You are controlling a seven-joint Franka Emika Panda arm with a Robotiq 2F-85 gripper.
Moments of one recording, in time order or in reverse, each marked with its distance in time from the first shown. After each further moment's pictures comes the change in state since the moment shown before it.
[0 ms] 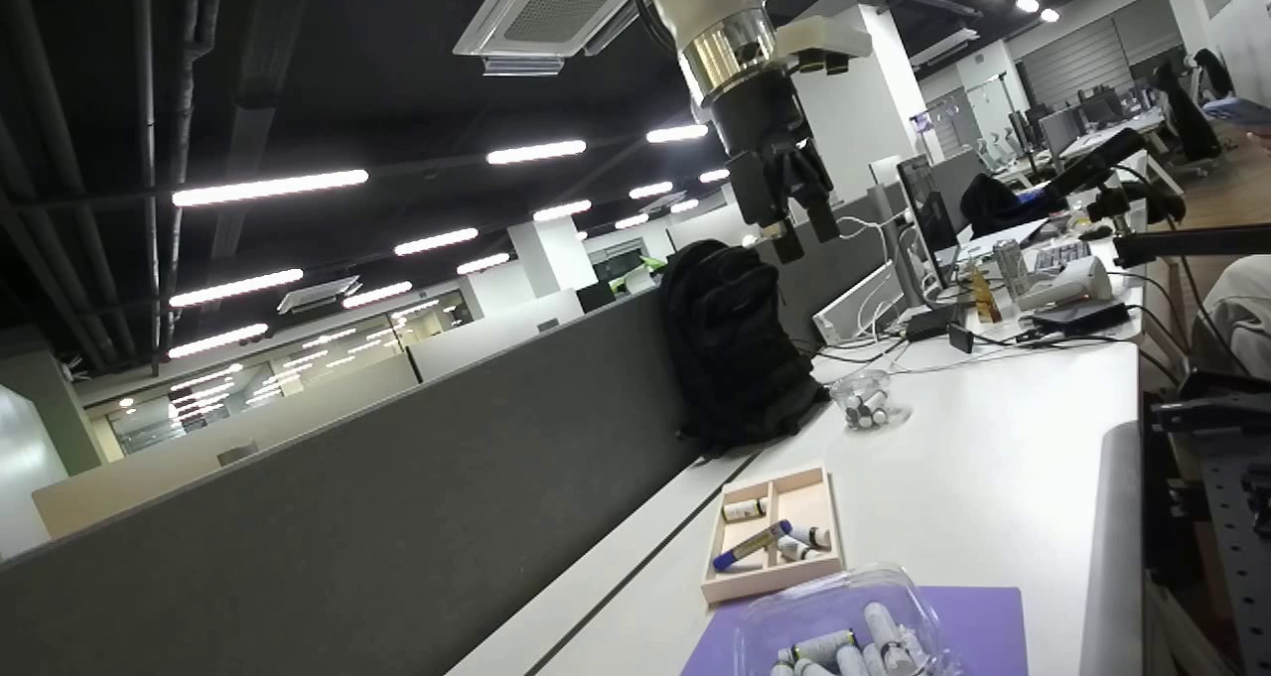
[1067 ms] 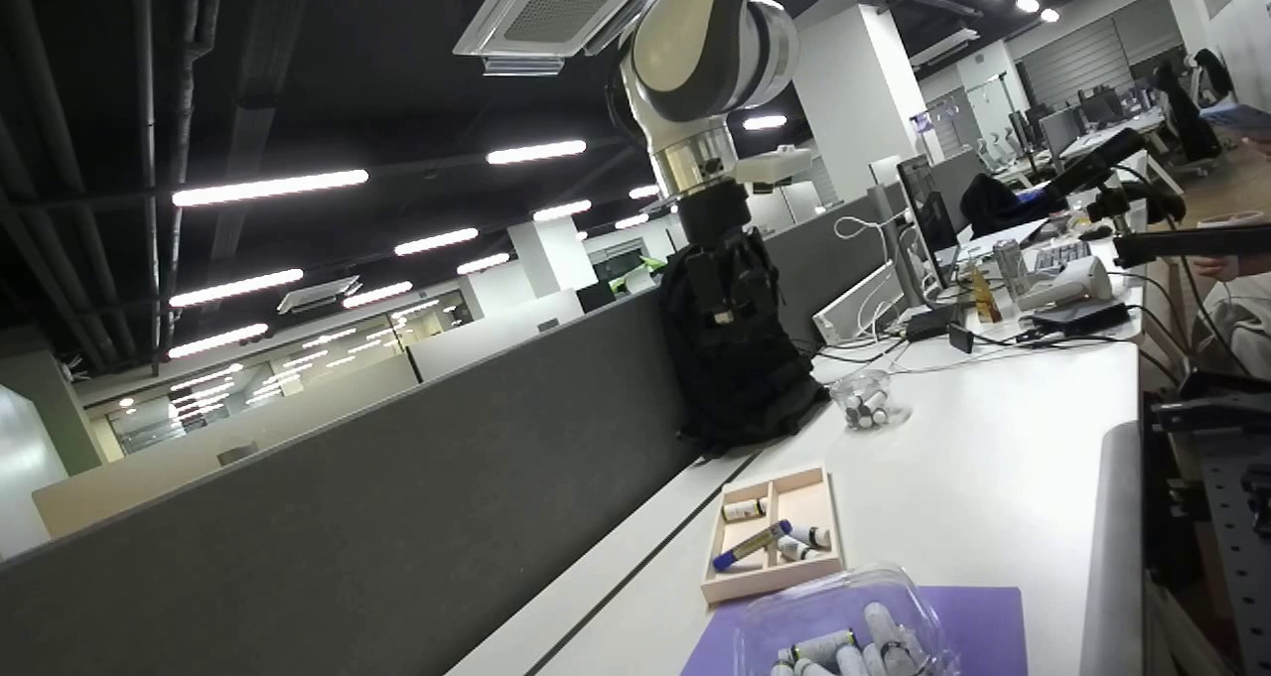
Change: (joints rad) arm -0.008 0.344 -0.024 0.101 -0.053 0.353 -0.098
